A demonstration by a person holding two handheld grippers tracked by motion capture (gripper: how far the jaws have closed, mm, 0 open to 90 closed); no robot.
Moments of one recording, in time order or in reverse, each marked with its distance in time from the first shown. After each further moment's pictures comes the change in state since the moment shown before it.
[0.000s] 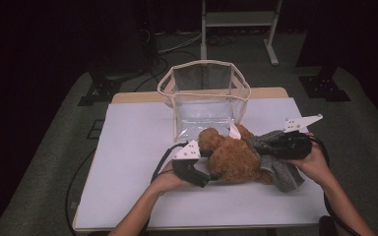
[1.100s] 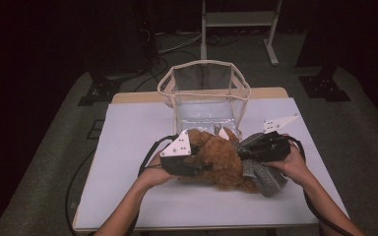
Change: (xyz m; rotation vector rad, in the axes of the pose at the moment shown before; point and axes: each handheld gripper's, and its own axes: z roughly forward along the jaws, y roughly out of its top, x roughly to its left) left arm -0.004 0.032 -0.049 0.019 0.069 0.121; right arm 0.026 0.025 0.041 -0.026 0.199 0.010
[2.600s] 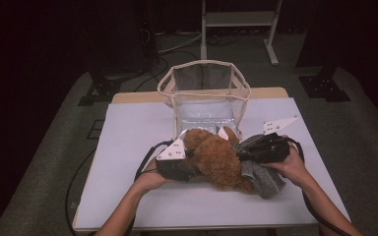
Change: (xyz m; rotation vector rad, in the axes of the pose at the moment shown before) left arm 0.005 -0.020 -0.005 0.030 -0.004 -0.031; right arm 0.000 -0.004 0.002 -0.030 0.023 0.013
